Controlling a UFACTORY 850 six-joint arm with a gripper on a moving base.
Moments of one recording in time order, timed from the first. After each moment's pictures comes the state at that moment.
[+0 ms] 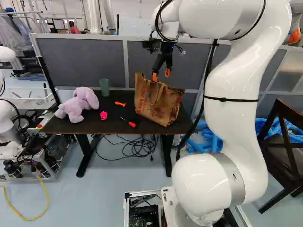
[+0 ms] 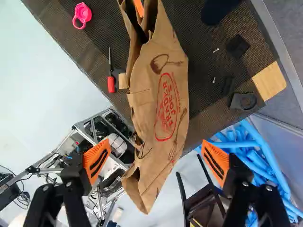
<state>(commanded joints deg) 0.1 -20.6 -91.1 4.6 -71.3 -46.4</state>
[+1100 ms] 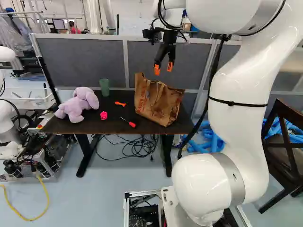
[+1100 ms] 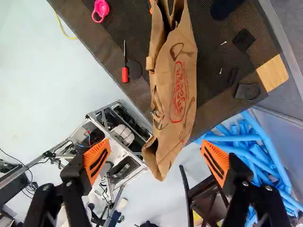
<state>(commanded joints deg) 0.1 -16.4 -92.0 4.6 -77.5 -46.4</state>
